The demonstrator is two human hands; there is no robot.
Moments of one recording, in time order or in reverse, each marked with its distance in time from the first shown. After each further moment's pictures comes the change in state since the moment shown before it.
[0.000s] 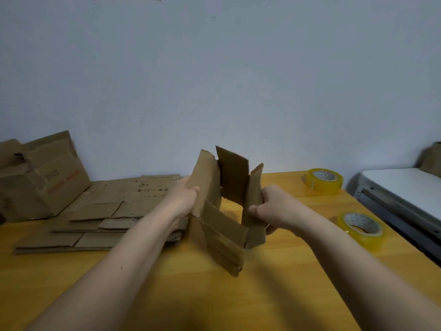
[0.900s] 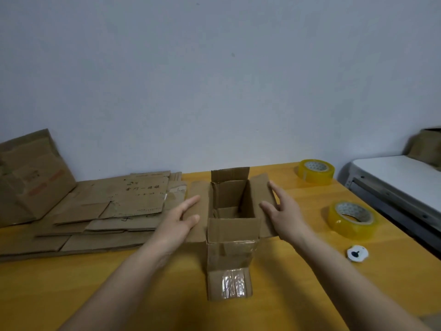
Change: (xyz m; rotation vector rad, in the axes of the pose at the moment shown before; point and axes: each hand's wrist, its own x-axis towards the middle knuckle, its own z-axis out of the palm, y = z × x) left_hand -0.013 -0.057 0.018 -0.063 -0.149 0.085; right_hand 0.017 0.077 0.023 0.268 0.407 -0.022
